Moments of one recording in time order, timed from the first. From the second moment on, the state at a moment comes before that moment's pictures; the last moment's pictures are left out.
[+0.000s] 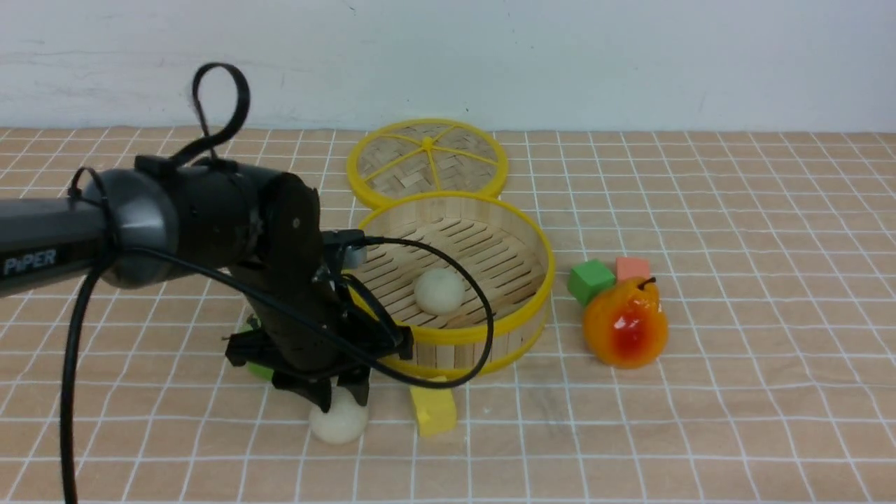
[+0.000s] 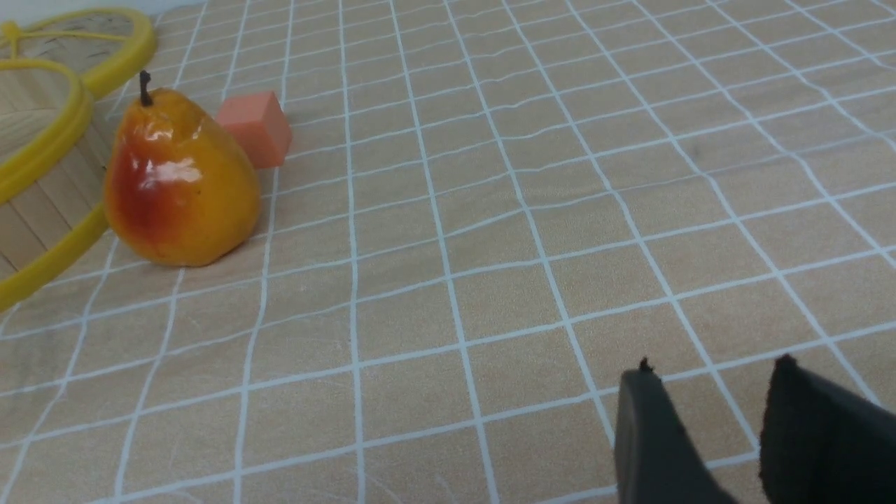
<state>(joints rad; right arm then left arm) 0.00 -0.01 0.02 -0.22 0.40 0.42 -0.45 1.85 -1.26 -0.08 0.78 -0.36</state>
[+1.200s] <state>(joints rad) 0.00 -0.01 0.02 -0.22 0.40 0.42 -0.49 2.03 -2.11 -0.19 1.11 -0.10</state>
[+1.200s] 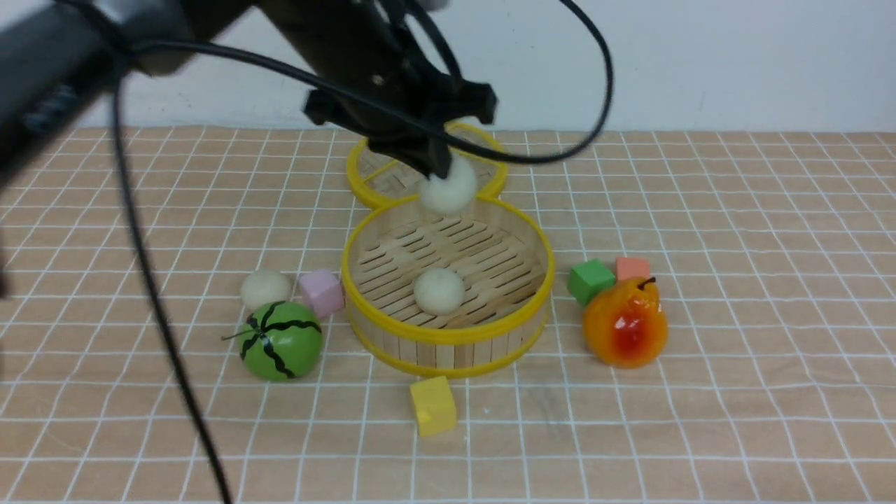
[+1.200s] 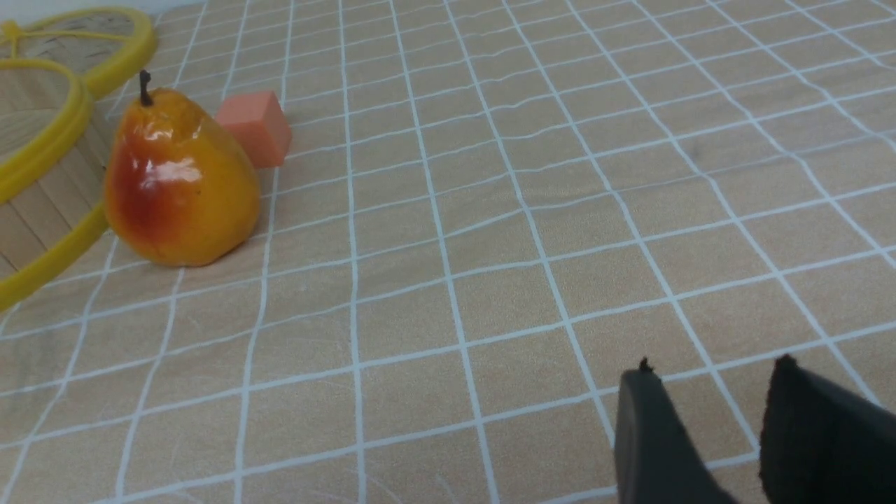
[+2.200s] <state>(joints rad) 0.00 -0.01 0.02 -0.22 0.40 0.42 -0.54 2.26 -2.15 -0.16 1.08 -0.19</state>
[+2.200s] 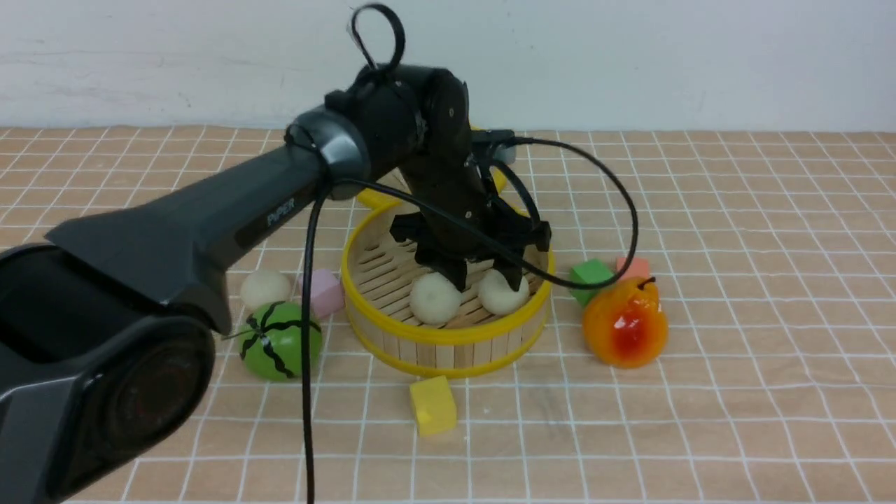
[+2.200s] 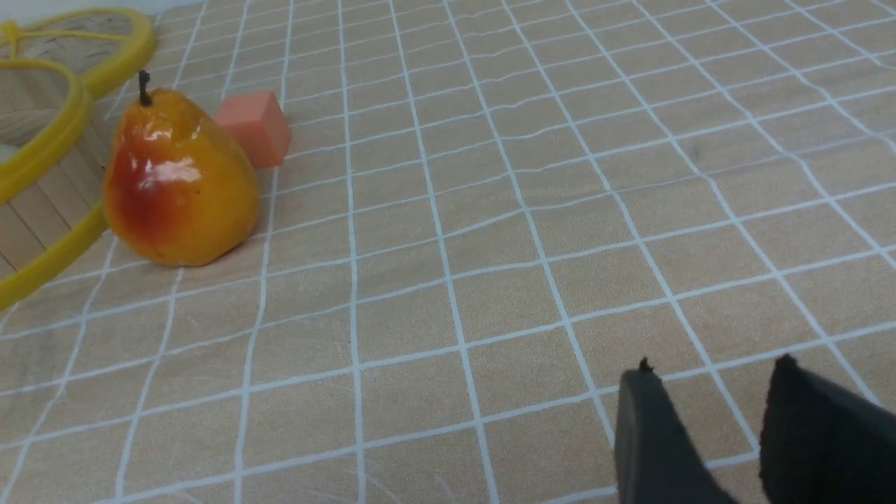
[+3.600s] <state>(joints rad) 0.00 -0.01 0.02 -0.22 0.40 0.42 -0.10 2.24 -1.95 -0.10 1.08 -0.21</state>
